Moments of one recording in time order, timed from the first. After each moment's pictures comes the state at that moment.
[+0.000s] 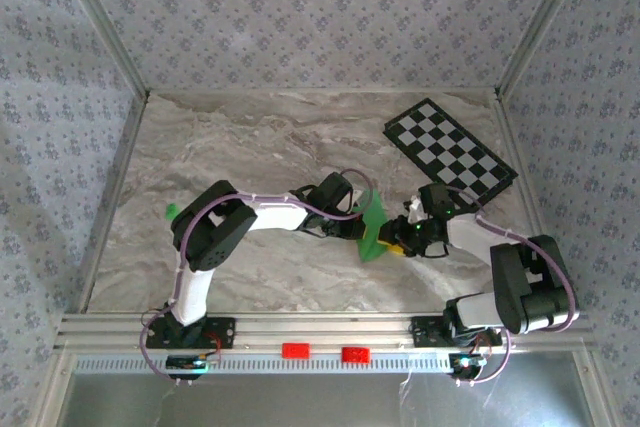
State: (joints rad) left arm -0.91 2.00 1.15 -0.06 0.44 -0.62; right arm 0.22 1.36 0.52 -0.35 -0.63 0.61
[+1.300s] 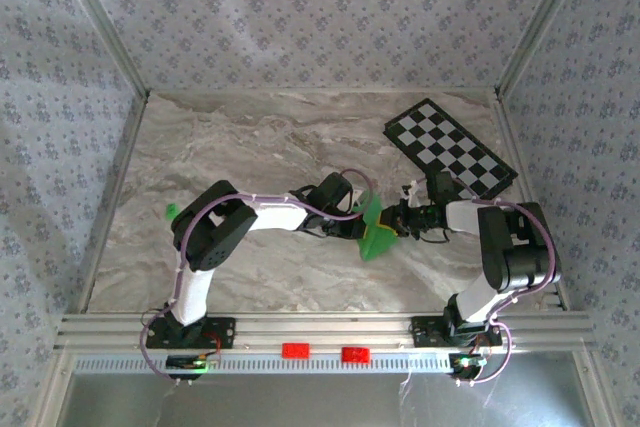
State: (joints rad) left arm -0.90 2.00 1.14 -0.03 0.44 -0.64; right arm 0.11 1.58 0.59 -0.13 -0.86 0.54
